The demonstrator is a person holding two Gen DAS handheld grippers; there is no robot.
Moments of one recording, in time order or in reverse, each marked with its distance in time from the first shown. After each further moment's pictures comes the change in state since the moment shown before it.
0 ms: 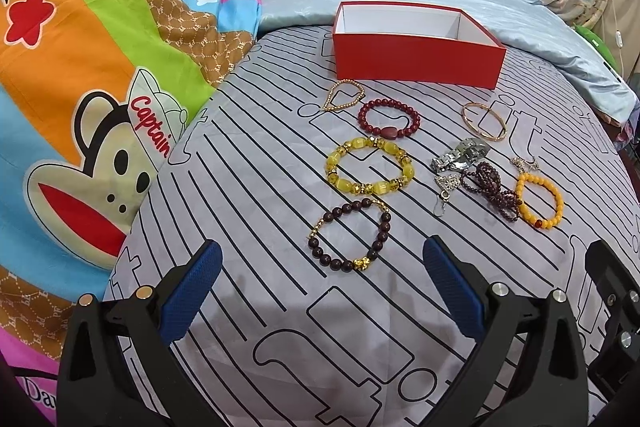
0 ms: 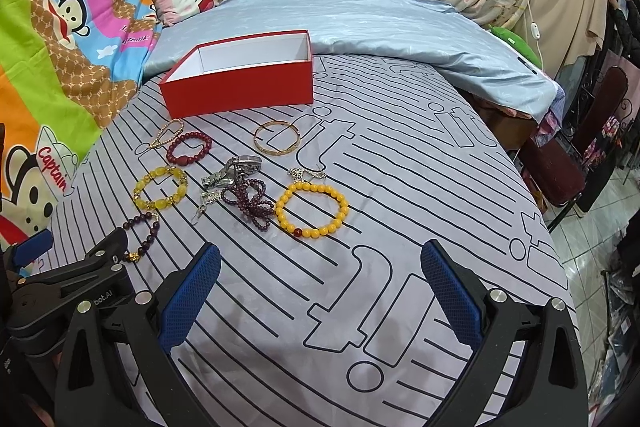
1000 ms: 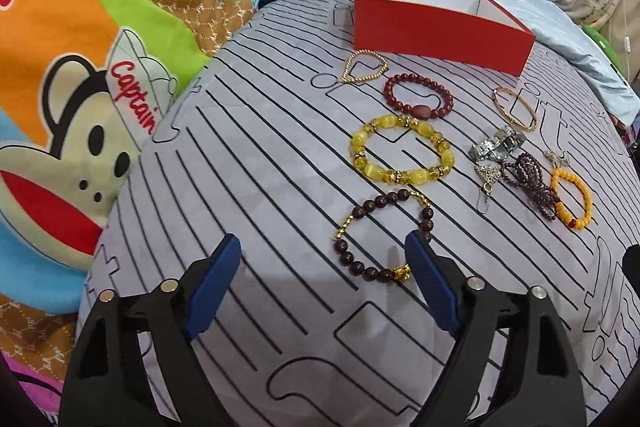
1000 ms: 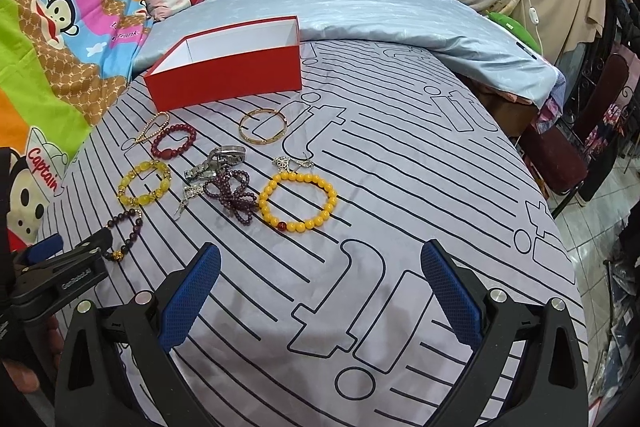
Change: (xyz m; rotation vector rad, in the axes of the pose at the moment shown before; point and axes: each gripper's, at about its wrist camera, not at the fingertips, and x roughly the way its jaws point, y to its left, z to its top) left arm 0.048 0.023 0.000 -0.031 0.082 -0.047; right arm 0.017 -0.013 -0.001 0.024 0.041 -0.001
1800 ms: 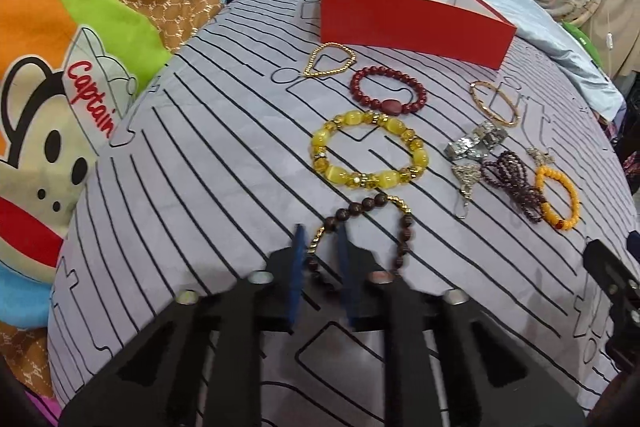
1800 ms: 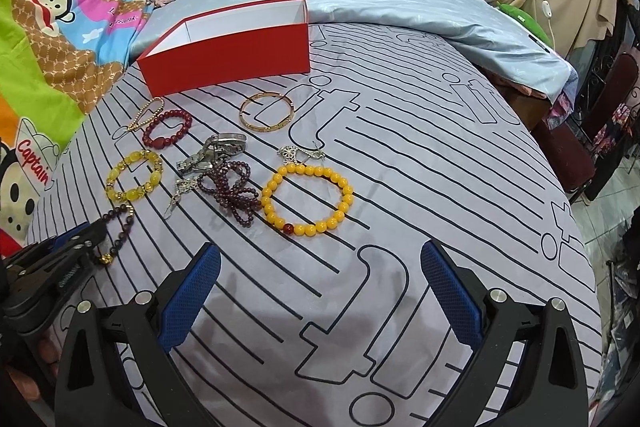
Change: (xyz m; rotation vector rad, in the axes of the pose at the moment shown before) left arm 0.014 -0.010 0.005 0.018 0.006 -0.112; right arm 0.032 0.008 0.002 -0.015 0.044 0.010
